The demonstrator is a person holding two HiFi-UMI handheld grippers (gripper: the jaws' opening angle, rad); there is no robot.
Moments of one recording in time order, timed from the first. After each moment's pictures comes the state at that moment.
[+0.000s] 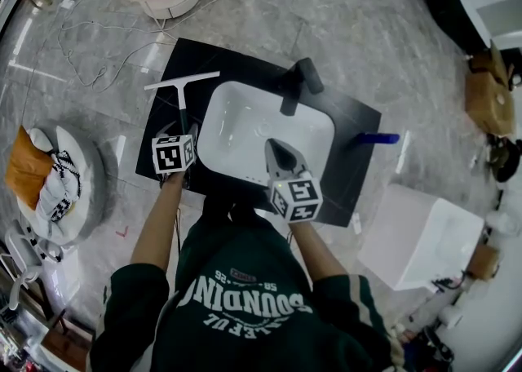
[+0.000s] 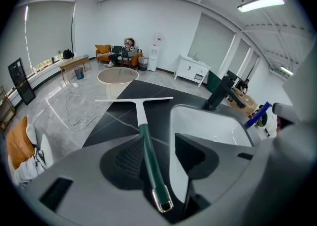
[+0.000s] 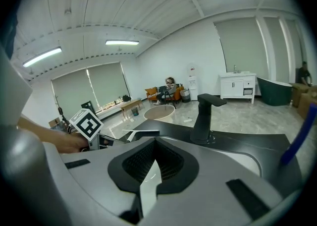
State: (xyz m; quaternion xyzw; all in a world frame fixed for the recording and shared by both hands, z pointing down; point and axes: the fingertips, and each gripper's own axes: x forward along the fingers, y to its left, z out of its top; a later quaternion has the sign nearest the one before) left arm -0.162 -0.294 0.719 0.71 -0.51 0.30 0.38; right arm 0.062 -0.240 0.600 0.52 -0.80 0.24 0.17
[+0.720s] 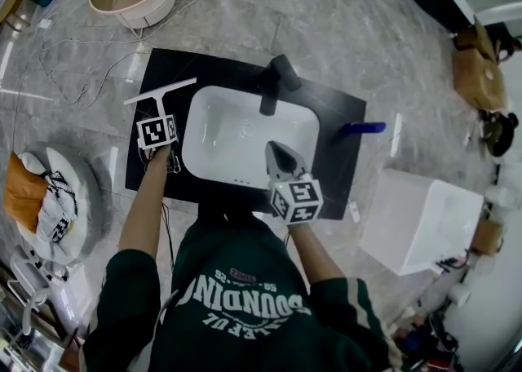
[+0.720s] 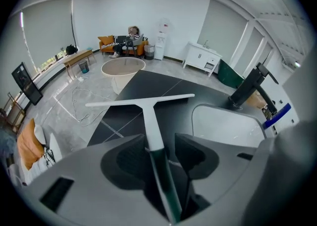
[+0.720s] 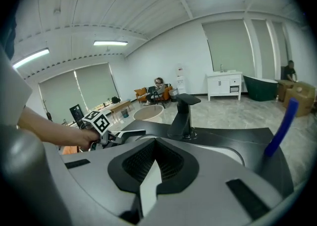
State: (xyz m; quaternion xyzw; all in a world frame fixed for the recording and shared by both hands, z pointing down) left arm -0.174 -0.358 0.751 0.66 -0.52 0.37 0.40; right arm 0.112 -0.235 0.604 0.57 -0.76 0.26 0.16
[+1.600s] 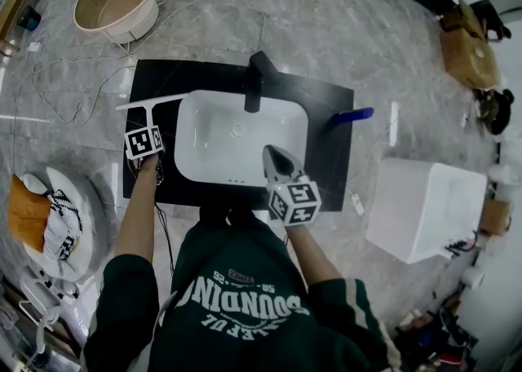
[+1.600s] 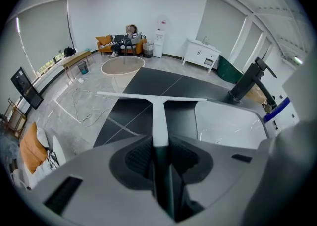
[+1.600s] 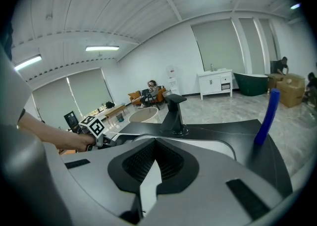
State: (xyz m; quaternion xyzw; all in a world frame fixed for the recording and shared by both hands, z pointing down) left arm -0.187 -0.348 0.753 0.66 -0.52 0.39 0.39; right arm 0.134 -0.208 0.603 0.60 -0.73 0.28 0.13
